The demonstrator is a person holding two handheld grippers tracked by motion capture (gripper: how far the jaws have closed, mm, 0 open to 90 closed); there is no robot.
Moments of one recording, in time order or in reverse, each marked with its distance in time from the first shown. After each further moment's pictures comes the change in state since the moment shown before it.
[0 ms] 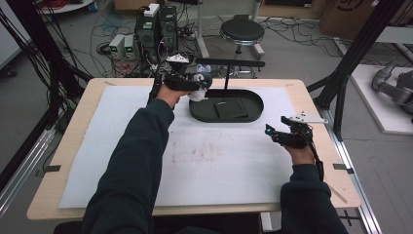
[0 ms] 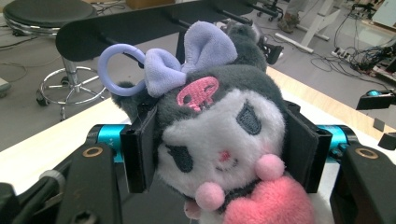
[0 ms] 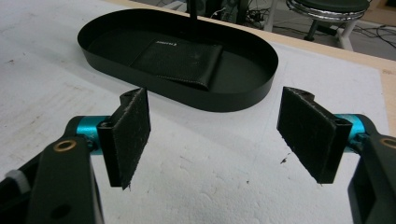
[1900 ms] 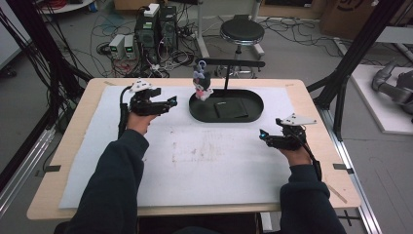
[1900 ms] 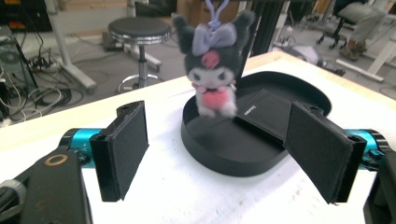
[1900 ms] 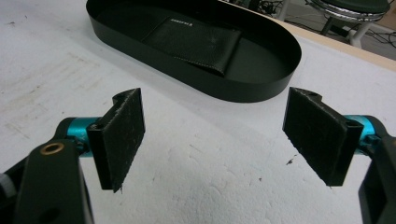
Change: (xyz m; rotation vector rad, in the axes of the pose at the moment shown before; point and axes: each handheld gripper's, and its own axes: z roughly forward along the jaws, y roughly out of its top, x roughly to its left) left arm 0.003 -0.090 -0.101 -0.152 0.249 -0.011; right arm 0.010 -0.004 0.012 0.058 0.025 -0.106
